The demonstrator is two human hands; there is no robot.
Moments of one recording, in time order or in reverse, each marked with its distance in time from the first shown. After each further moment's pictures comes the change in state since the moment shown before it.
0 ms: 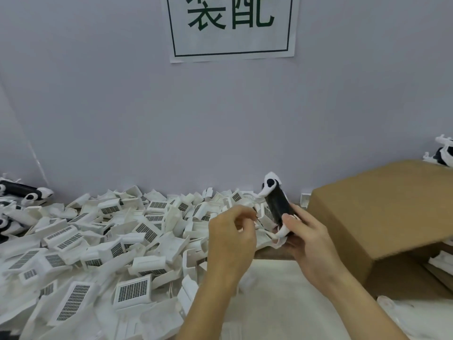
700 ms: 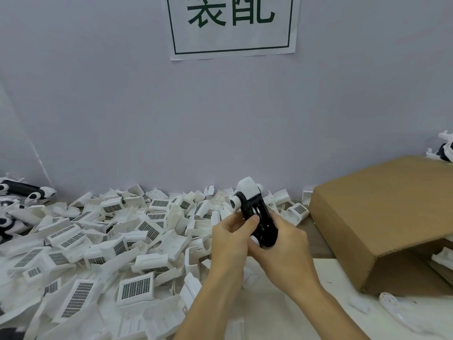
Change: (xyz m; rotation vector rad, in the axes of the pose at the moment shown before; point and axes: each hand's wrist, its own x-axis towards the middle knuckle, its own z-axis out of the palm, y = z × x) left_hand -0.002 -0.014 0.011 -0.667 -0.086 -0.498; right_hand -0.009 0.027 0.031 -0.812 0.101 -0.337
